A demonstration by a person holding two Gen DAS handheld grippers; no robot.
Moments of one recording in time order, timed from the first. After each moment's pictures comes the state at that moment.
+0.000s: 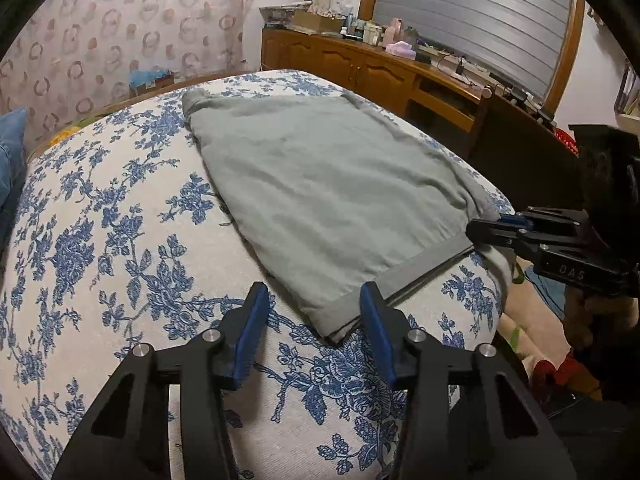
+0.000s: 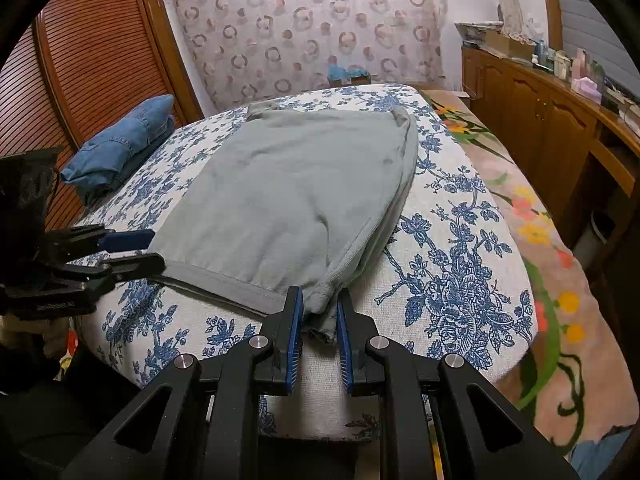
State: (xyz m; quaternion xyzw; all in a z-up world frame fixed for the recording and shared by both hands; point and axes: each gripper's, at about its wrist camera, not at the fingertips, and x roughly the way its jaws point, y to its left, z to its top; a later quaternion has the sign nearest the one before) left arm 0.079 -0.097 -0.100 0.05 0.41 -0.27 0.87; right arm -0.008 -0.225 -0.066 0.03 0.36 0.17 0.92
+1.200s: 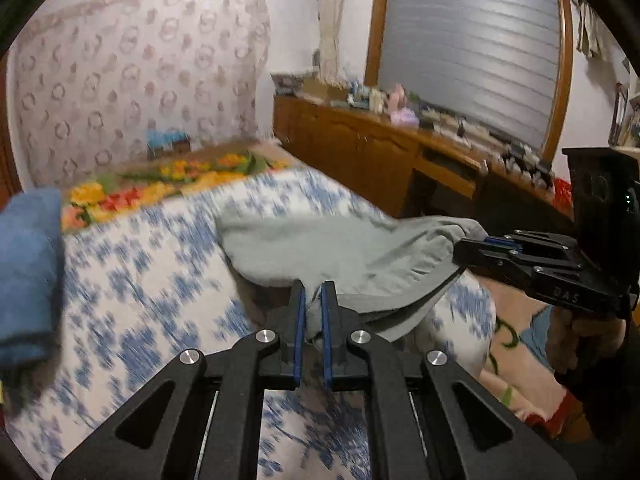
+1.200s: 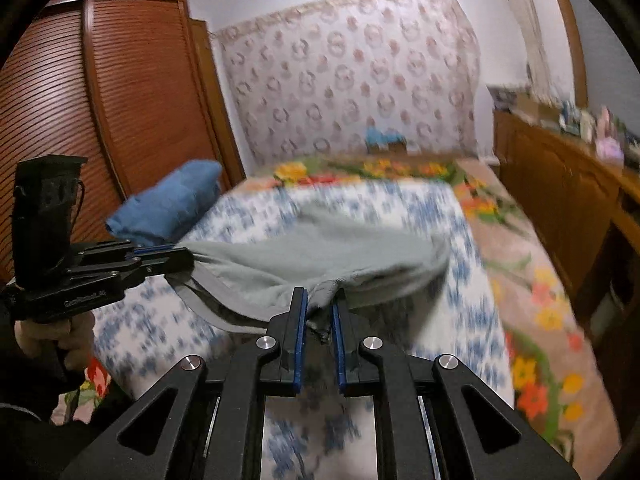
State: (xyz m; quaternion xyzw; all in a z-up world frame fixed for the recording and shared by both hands) left arm 0.090 -0.076 0.001 0.02 0.29 -0.25 0.92; right arm 0.006 -0.210 0.018 0.02 0.25 0.23 0.94
